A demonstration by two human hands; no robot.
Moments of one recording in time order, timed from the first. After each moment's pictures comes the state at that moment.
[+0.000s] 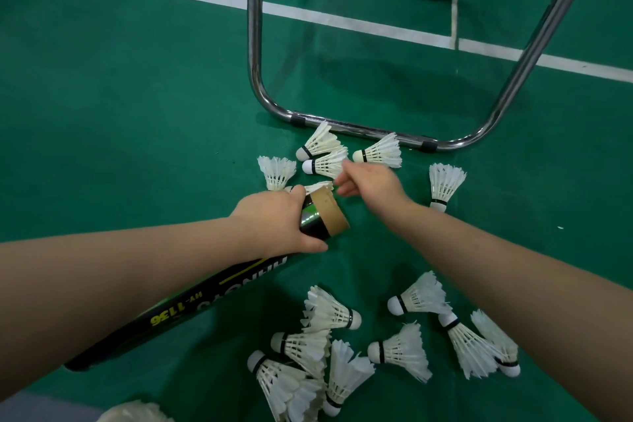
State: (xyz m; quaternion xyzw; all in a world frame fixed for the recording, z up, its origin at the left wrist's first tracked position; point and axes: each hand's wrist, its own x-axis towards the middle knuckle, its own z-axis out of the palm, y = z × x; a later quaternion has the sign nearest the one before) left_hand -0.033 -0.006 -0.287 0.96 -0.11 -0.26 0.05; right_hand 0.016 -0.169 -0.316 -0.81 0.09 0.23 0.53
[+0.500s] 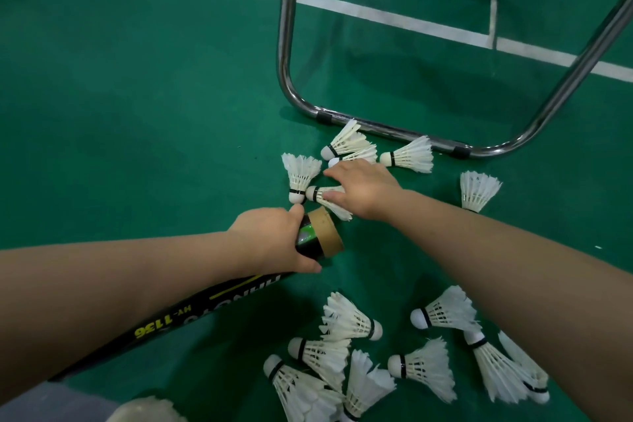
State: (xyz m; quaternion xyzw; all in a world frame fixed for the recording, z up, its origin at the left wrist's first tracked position) left_hand -0.044 0.027 -0.310 0.95 -0.08 -0.31 0.02; right_hand 0.049 -0.127 -0.346 -0.93 -0.26 0.25 0.02
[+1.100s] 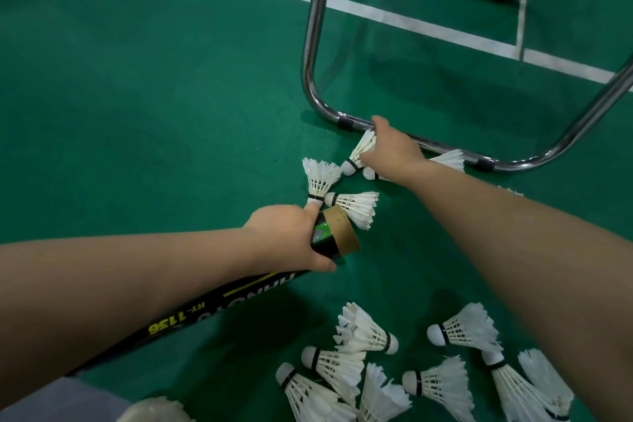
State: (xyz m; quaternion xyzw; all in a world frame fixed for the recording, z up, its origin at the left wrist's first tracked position) left_hand -0.036 0.040 -0.309 0.95 -0.08 -0.31 0.05; right_hand 0.104 -0.116 -0.336 -0.96 -0.08 0.20 0.17
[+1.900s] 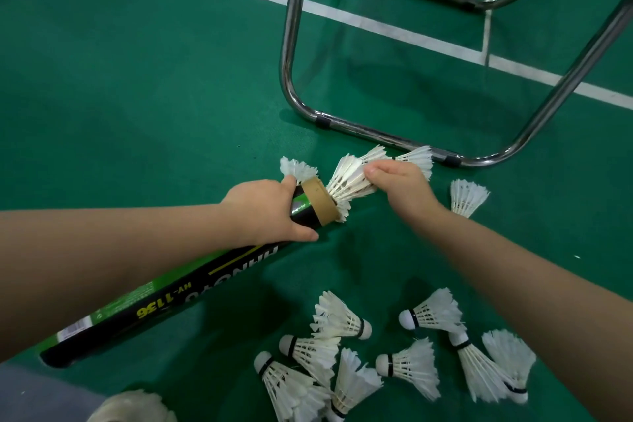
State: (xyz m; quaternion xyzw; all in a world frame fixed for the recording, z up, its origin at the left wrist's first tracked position) left_hand -0.025 0.039 -0.294 0.96 -0.06 -0.27 0.04; right_hand 0.020 -0.160 -0.292 -0.81 0.00 0.20 0.55
